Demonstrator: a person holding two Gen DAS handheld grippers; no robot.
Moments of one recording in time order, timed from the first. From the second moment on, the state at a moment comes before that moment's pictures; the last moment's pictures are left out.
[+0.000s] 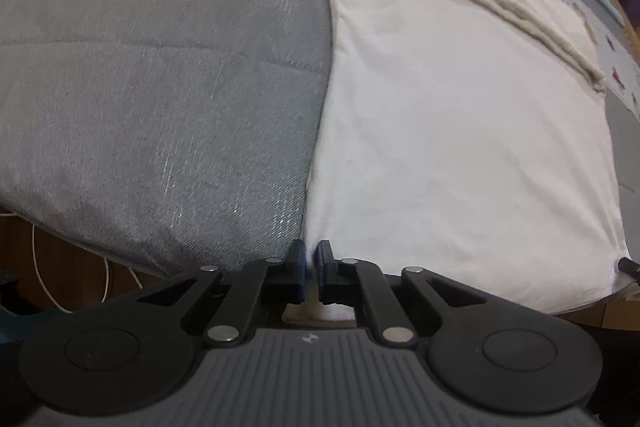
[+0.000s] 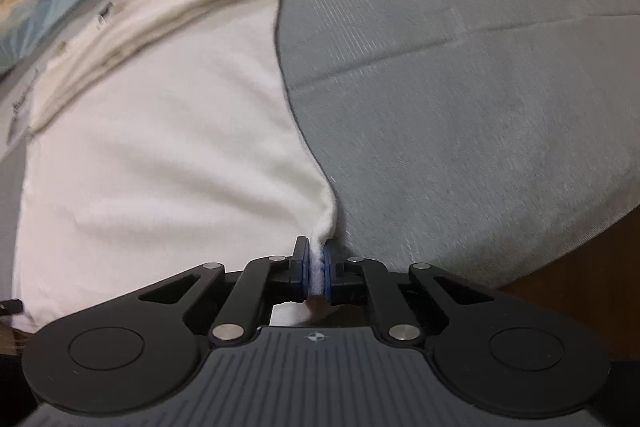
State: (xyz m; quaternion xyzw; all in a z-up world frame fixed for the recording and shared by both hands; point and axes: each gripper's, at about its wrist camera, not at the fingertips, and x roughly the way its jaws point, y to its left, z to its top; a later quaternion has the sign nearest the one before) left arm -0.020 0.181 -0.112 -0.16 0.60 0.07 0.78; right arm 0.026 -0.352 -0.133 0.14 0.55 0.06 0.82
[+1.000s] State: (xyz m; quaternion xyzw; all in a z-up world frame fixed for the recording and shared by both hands) left arm -0.079 0.206 0.082 -0.23 0.38 -0.03 0.89; right arm -0.020 -0.451 0.038 0.28 0.32 0.12 0.89
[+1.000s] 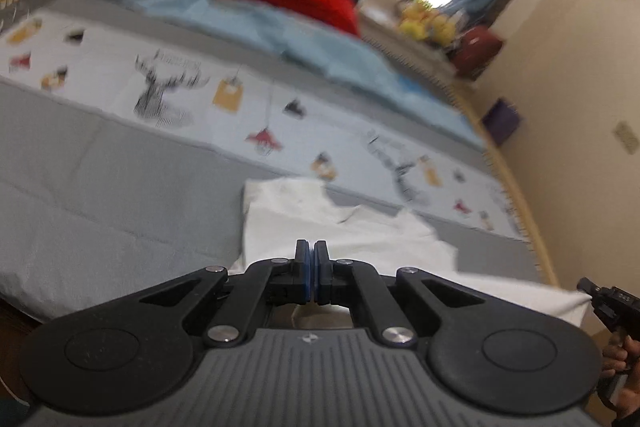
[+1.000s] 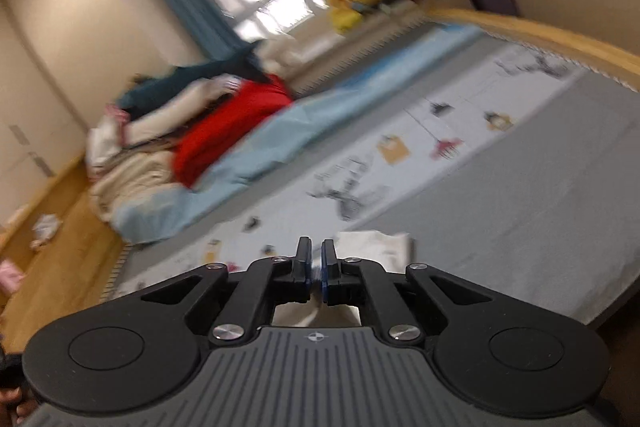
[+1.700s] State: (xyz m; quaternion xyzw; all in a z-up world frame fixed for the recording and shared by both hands) left arm 0.076 0.242 -0.059 -0.21 0.49 0.02 0.85; right arm 0.140 -0.408 -0.078 0.20 0.44 0.02 0.88
